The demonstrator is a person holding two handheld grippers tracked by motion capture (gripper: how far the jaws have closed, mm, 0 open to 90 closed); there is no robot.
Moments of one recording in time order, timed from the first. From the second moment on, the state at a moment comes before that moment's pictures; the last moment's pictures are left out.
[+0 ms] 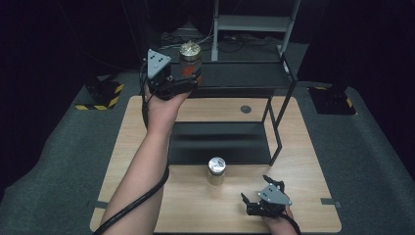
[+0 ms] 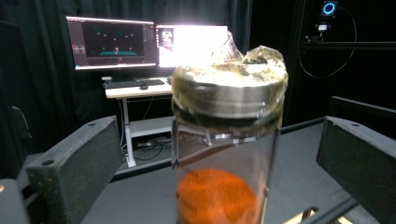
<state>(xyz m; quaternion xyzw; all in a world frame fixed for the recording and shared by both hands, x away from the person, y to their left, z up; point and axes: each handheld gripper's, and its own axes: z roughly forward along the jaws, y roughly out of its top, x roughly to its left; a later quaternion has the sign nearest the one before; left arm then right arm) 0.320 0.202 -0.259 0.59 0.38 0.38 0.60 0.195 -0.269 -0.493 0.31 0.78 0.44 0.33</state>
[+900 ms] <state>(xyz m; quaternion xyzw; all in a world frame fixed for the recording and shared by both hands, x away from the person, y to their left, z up) 0.243 0.217 -0.285 0.61 0.36 0.40 0.58 0.194 -0.267 -0.493 0.30 0.78 0.43 0.33</state>
